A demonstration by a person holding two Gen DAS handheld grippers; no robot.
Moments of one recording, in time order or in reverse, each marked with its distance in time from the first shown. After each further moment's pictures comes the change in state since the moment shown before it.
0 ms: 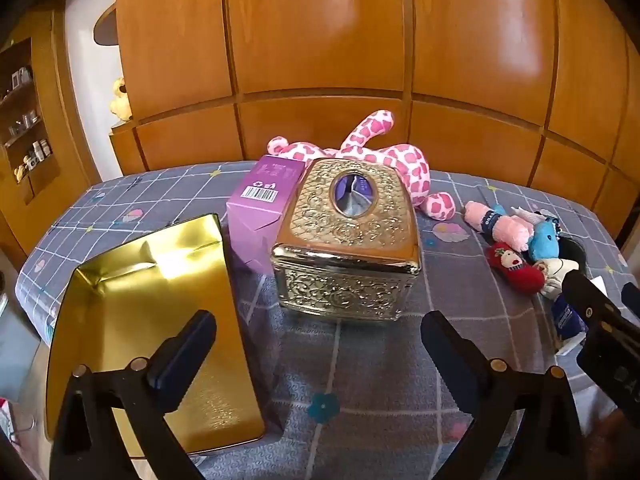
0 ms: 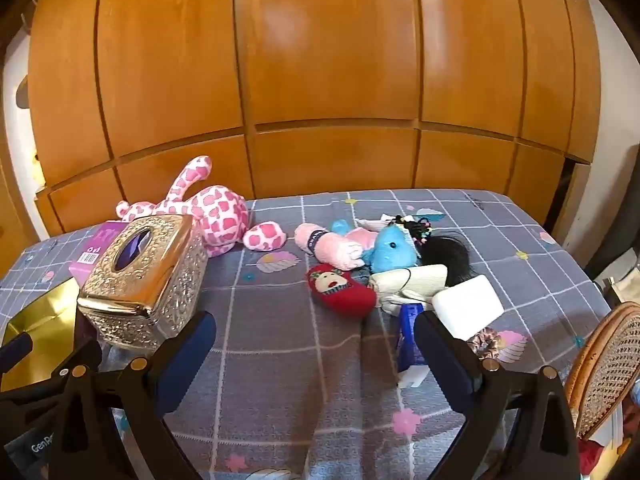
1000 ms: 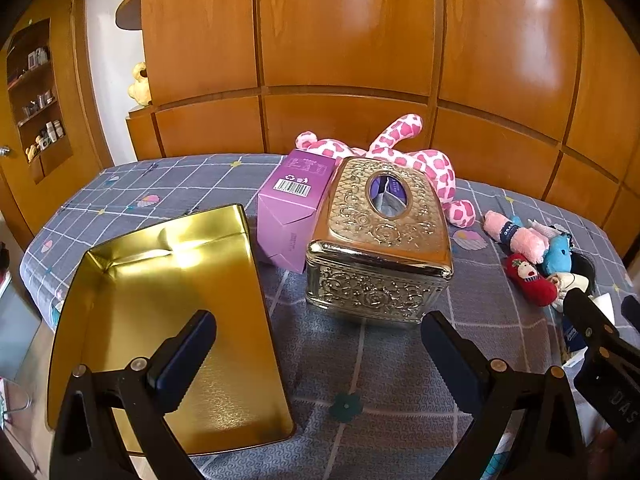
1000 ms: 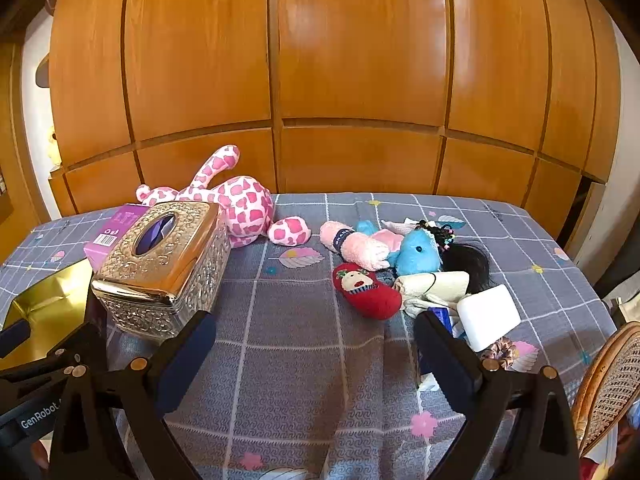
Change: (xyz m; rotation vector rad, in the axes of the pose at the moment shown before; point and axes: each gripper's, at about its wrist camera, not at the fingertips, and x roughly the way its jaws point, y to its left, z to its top) left arm 0.002 0.029 -0.002 -0.061 0.013 0.039; right arm 0.001 0.020 -0.002 -0.066 0.001 0.037
